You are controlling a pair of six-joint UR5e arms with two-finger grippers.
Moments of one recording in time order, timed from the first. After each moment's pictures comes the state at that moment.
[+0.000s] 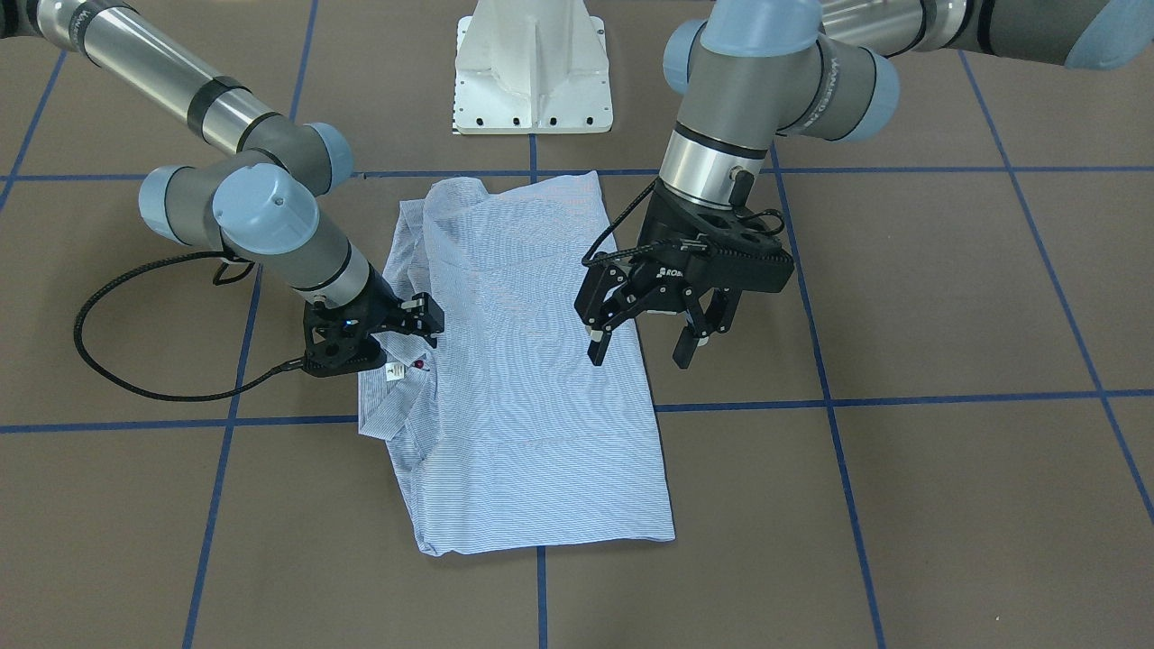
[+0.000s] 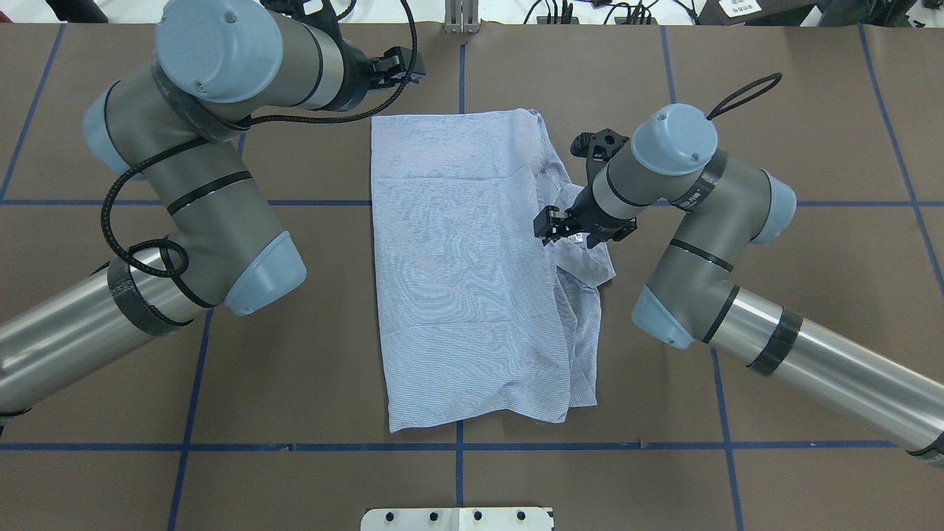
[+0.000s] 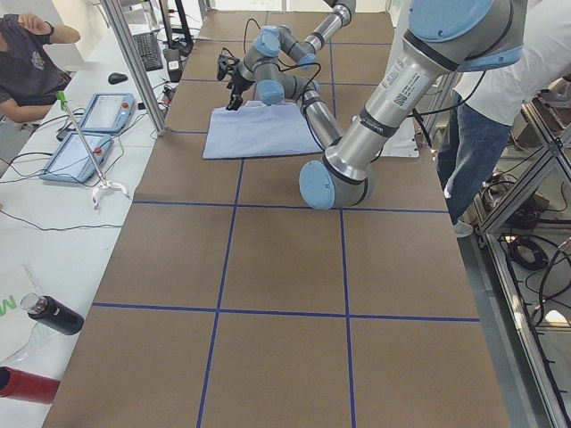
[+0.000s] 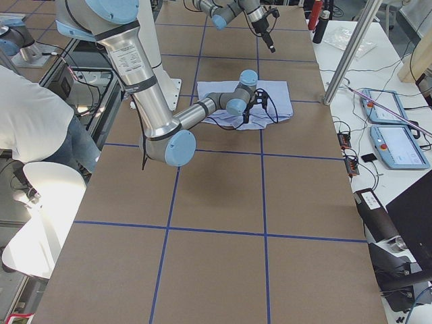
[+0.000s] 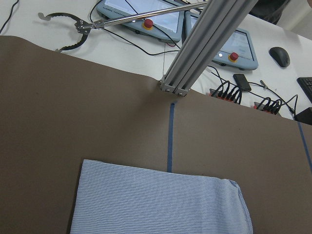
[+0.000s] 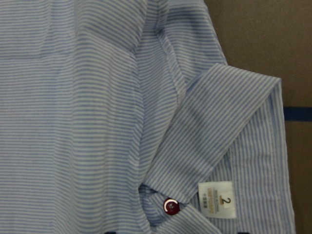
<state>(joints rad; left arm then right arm) -0.75 -2.30 -1.67 -1.93 -1.66 -1.33 0.68 -1.02 1.45 -1.12 2.09 1.12</state>
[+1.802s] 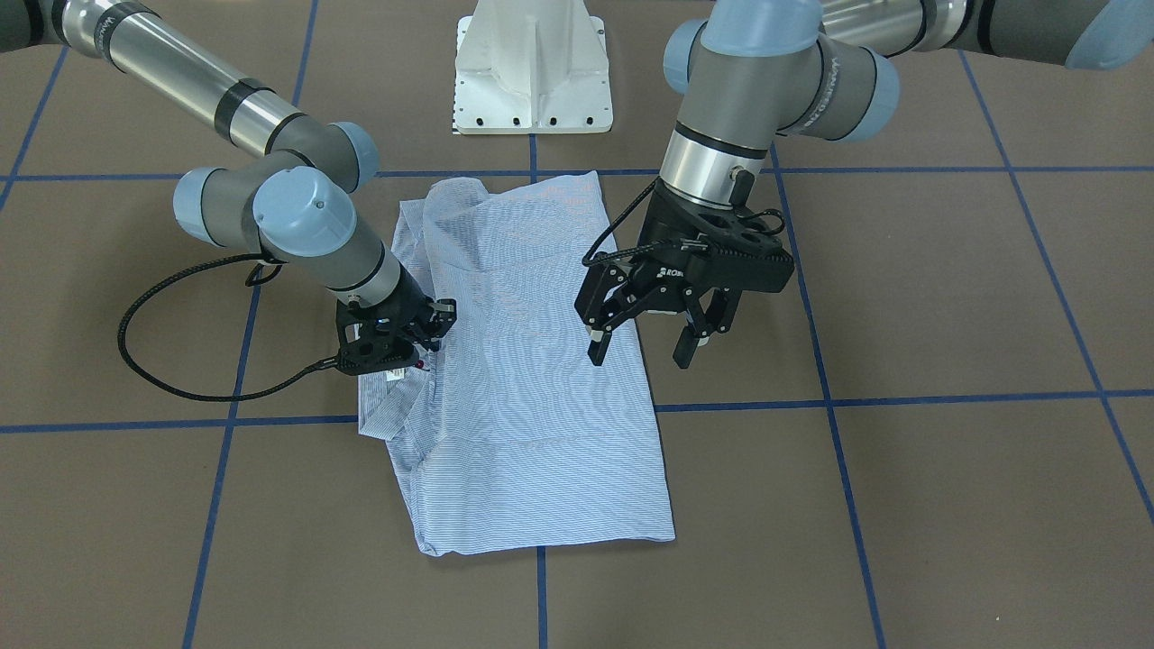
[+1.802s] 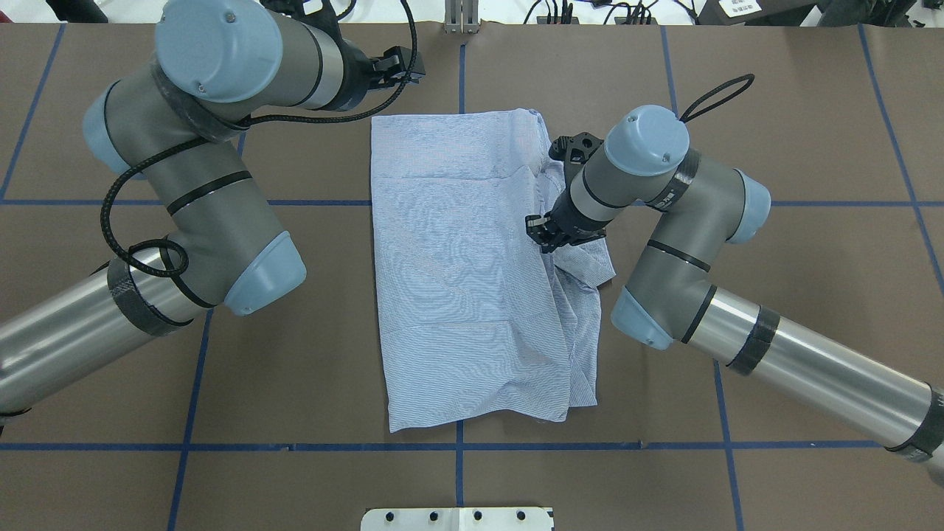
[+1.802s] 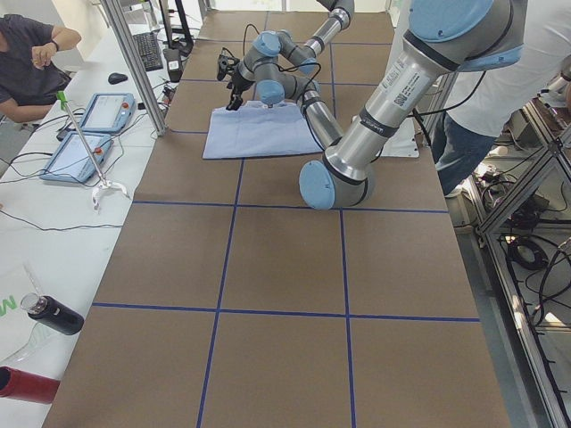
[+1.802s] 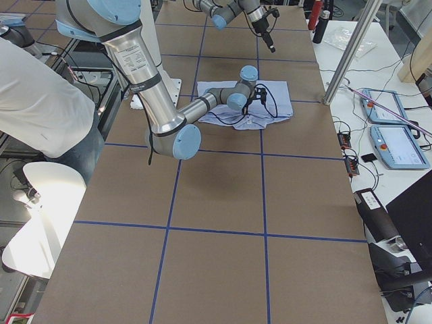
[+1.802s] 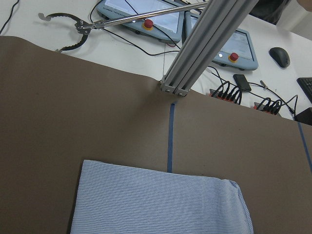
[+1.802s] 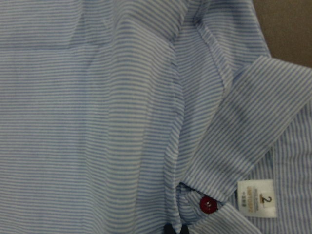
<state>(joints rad) -0.75 -2.30 -1.67 -1.93 -1.66 -1.33 0.68 -0.98 1.44 -1.14 2.10 1.12</state>
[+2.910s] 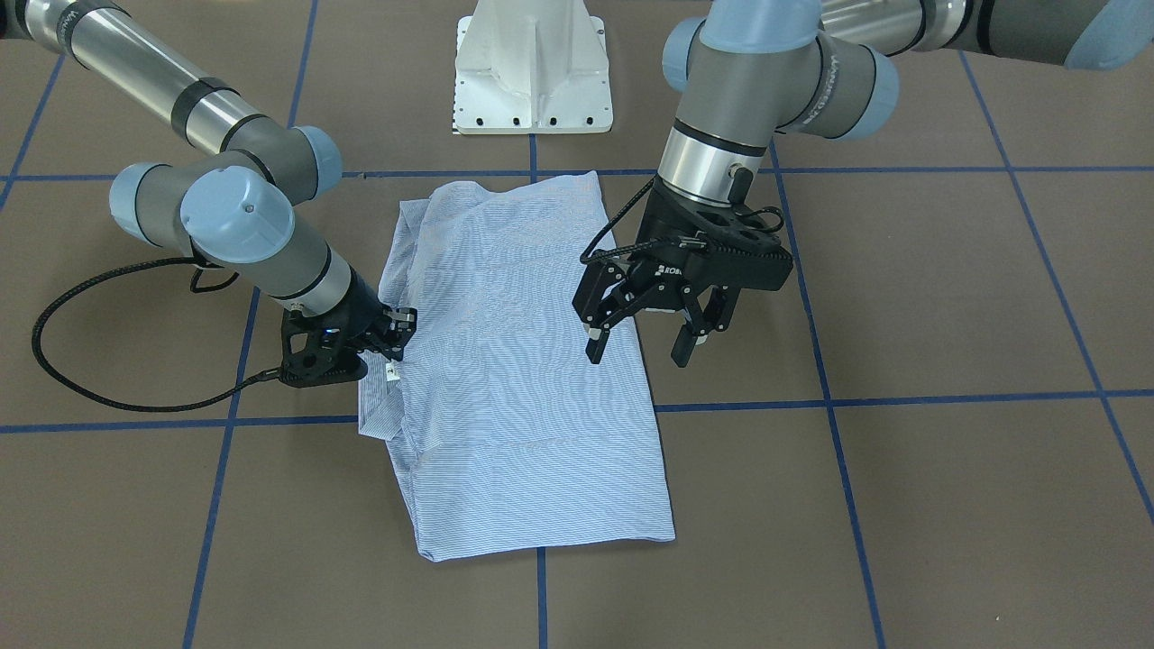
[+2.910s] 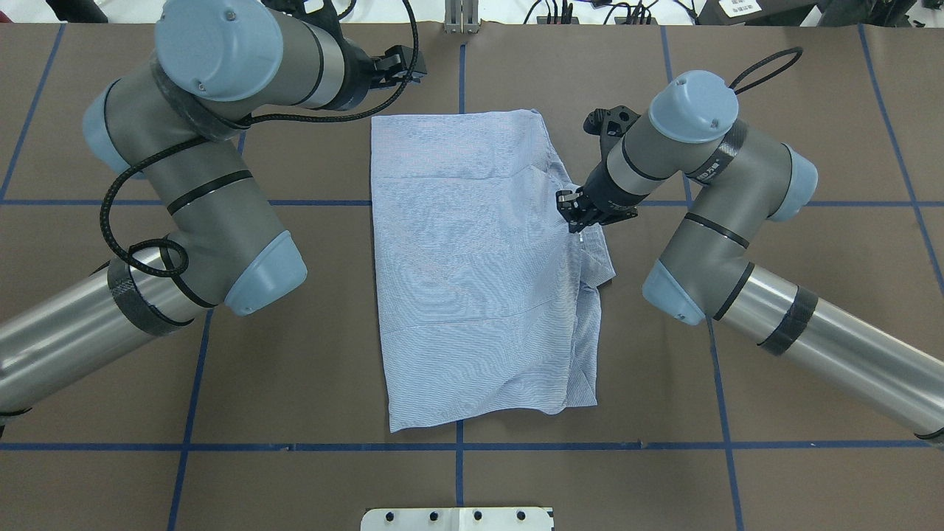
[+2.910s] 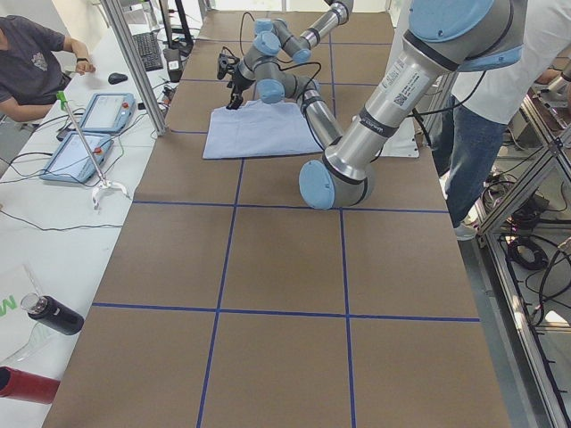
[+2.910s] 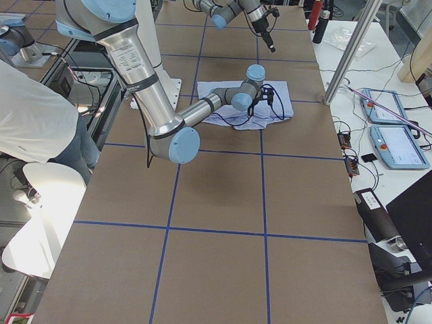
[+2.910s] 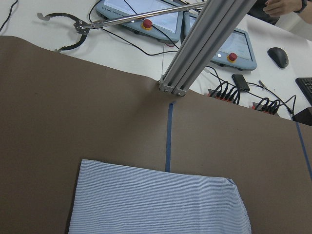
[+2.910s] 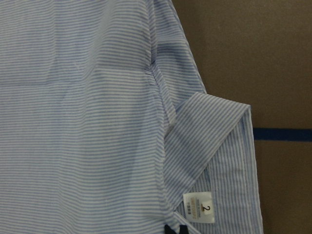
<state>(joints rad) -0.75 -2.30 -1.67 -1.93 -1.67 -1.33 0.75 -1.02 1.47 -1.16 2.15 1.11</state>
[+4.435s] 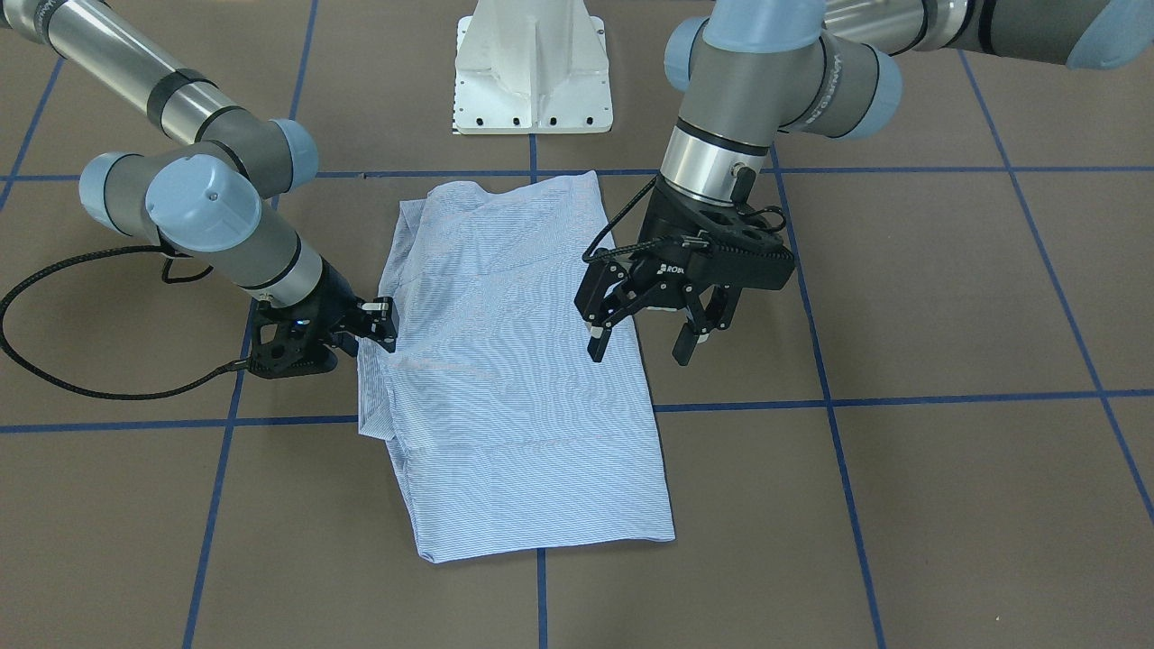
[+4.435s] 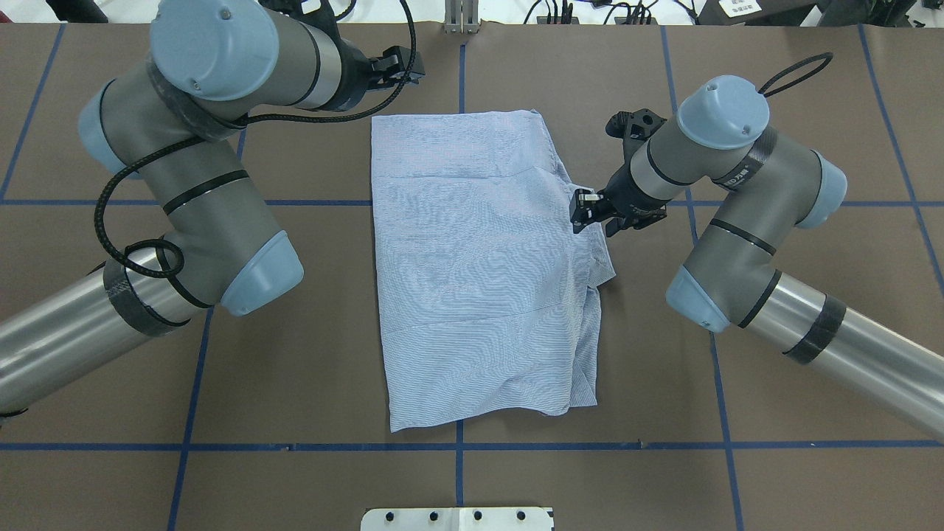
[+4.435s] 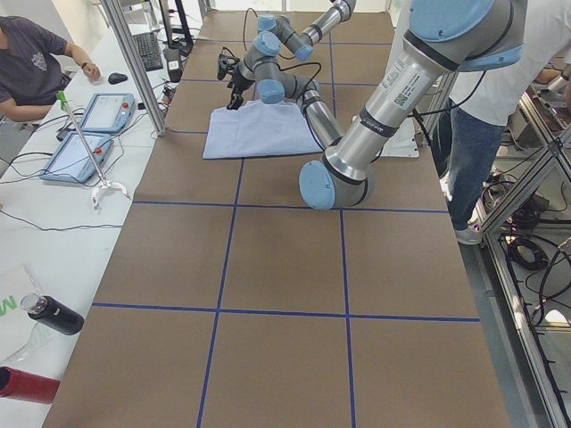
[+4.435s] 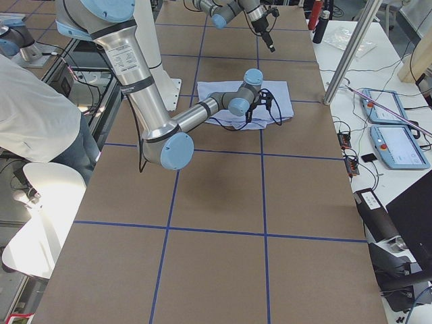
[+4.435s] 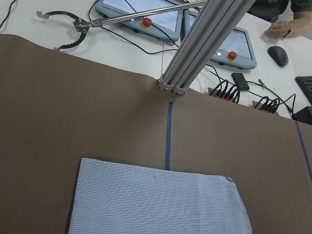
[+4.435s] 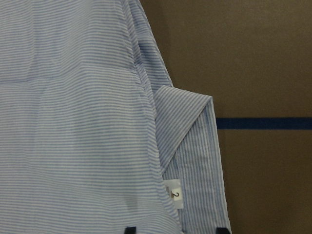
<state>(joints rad) -0.75 -2.29 -1.69 -1.93 -1.69 -1.33 0.76 -1.08 1.54 -1.15 2.15 1.13</state>
